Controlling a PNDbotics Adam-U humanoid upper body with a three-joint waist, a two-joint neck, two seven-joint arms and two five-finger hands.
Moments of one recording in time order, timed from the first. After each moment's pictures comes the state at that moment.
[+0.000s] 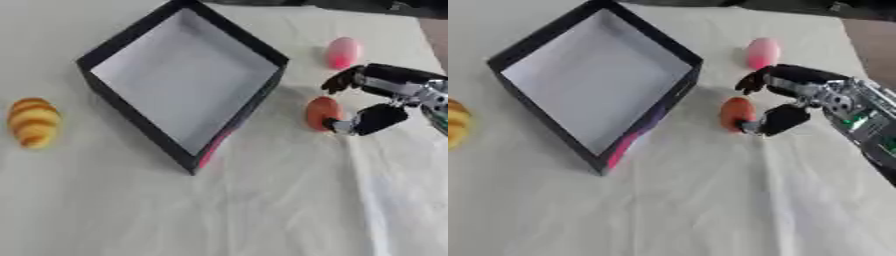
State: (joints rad) left arm -0.39 0.45 0.05 -1.95 0.28 0.06 0.12; right arm -0.39 -0.97 0.22 -1.77 0.39 0.20 0.51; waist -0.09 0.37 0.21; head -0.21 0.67
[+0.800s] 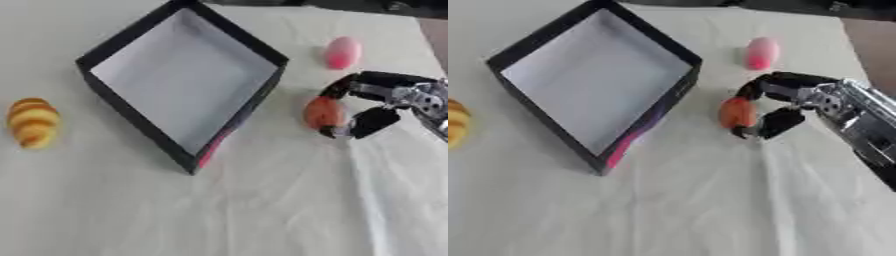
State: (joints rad) left arm -0.39 0.45 0.04 -1.95 0.28 0.06 0.11; right arm -0.44 -0.95 0.25 -1.67 0.43 0.18 0.56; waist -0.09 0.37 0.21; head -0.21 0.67
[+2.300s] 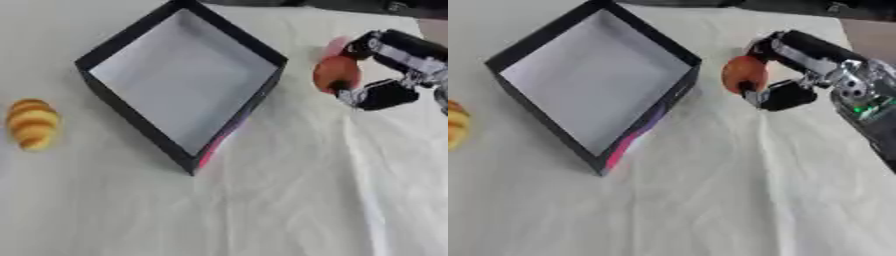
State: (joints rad) left arm -0.39 0.45 0.04 -1.95 0.28 0.05 0.11; right arm -0.47 -0.97 0.12 -1.93 0.31 0.29 0.32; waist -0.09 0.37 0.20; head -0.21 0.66
